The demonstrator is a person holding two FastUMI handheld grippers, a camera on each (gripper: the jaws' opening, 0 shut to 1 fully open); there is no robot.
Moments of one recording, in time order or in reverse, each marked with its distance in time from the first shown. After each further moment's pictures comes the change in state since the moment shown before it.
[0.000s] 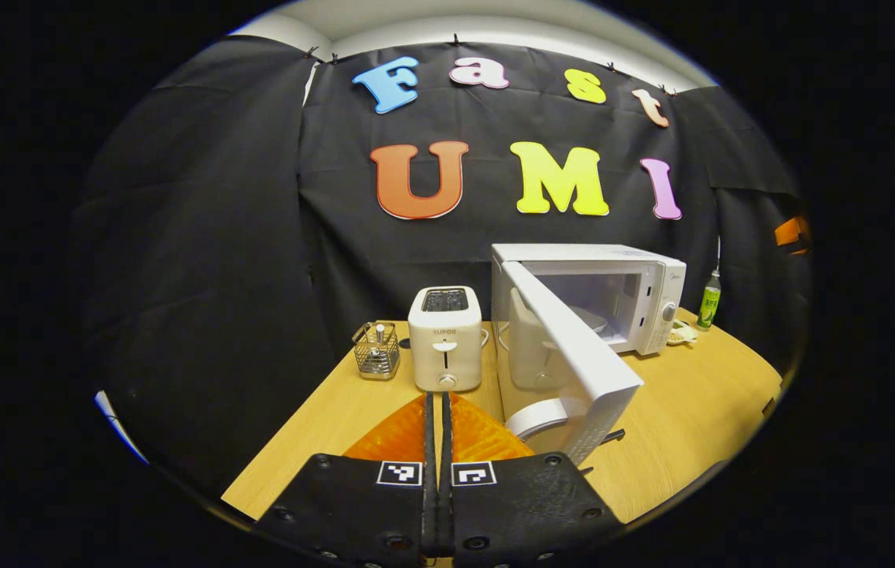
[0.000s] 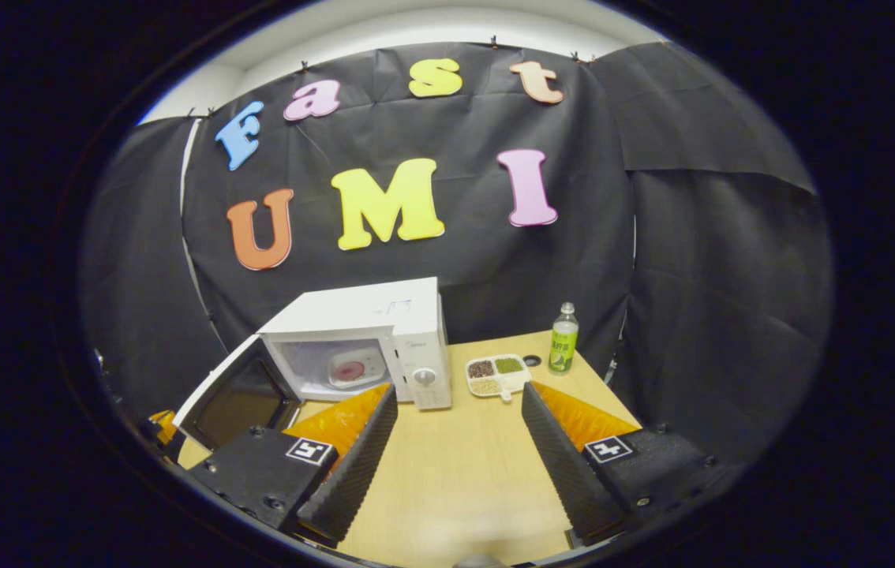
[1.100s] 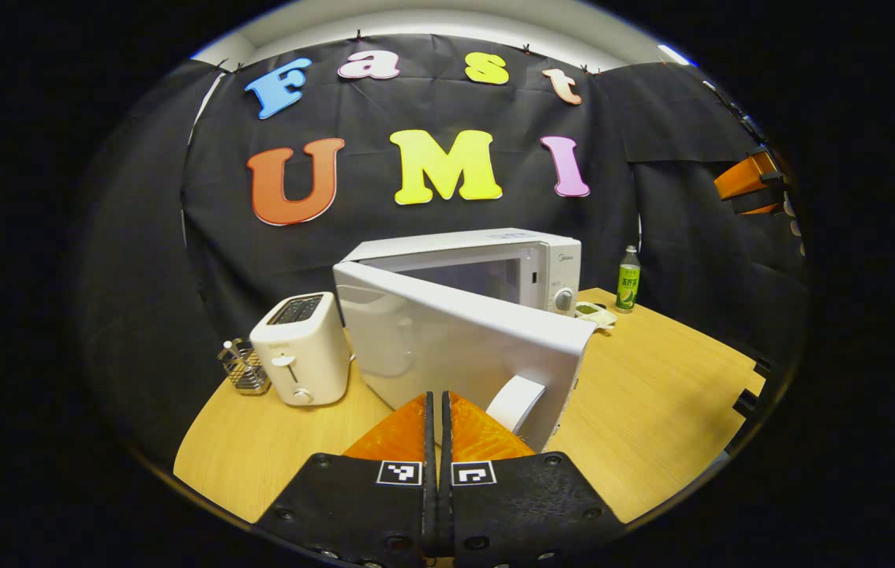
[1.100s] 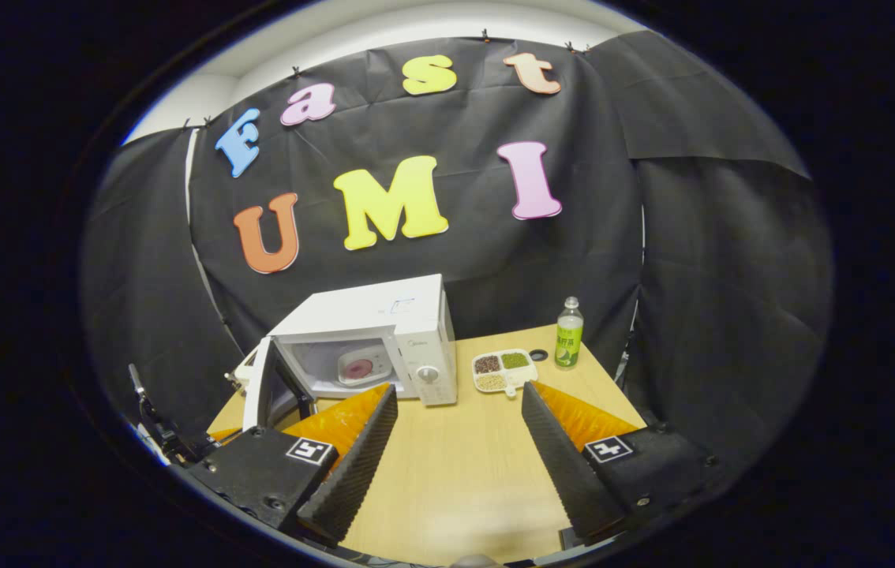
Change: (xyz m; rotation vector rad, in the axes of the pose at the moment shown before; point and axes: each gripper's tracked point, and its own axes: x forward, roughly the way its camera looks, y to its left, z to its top) left arm 0.021 -0.194 0.011 0.118 0.003 -0.304; right arm -0.004 -0.033 0.021 0.036 0.021 0.050
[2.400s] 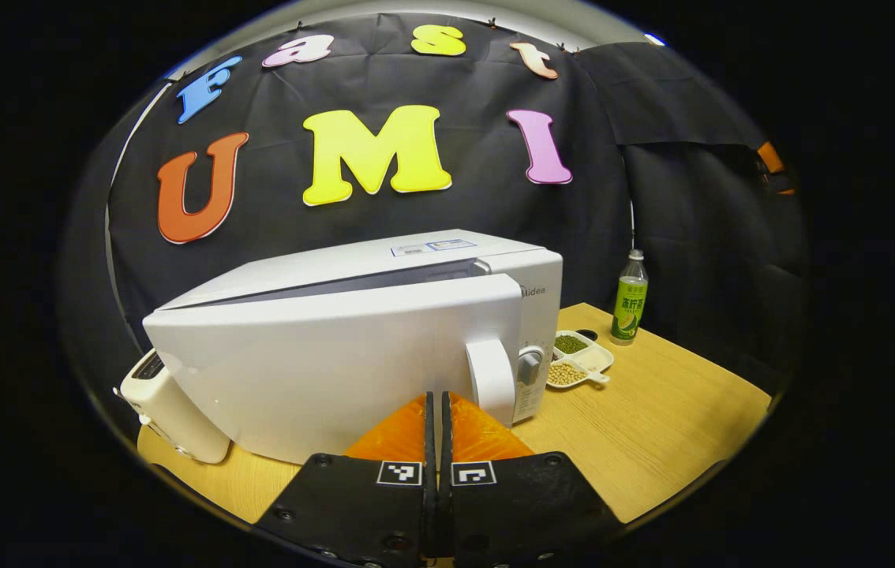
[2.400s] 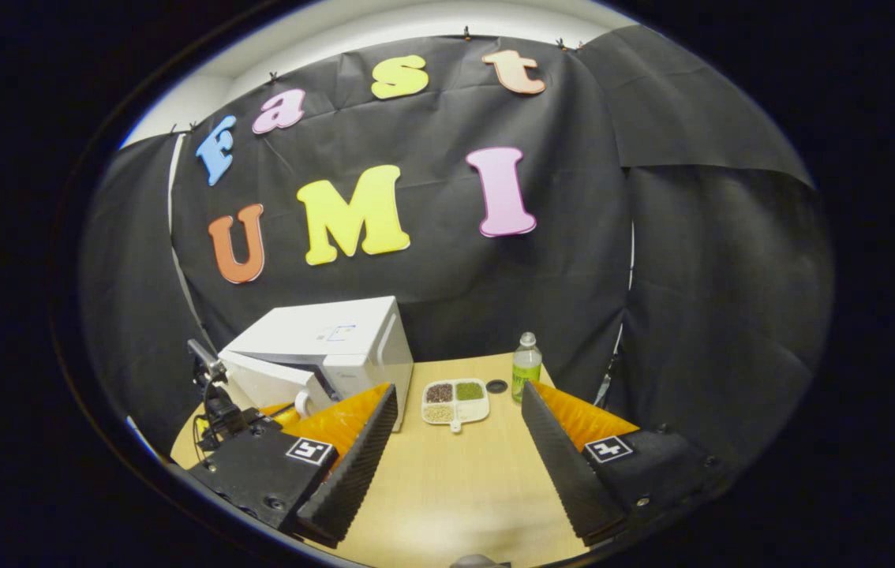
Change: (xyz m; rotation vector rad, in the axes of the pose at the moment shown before) left arm 0.201 -0.108 0.054 0.020 0.011 -0.051; right arm 0.060 -0.112 0.050 -0.045 -0.004 -0.002
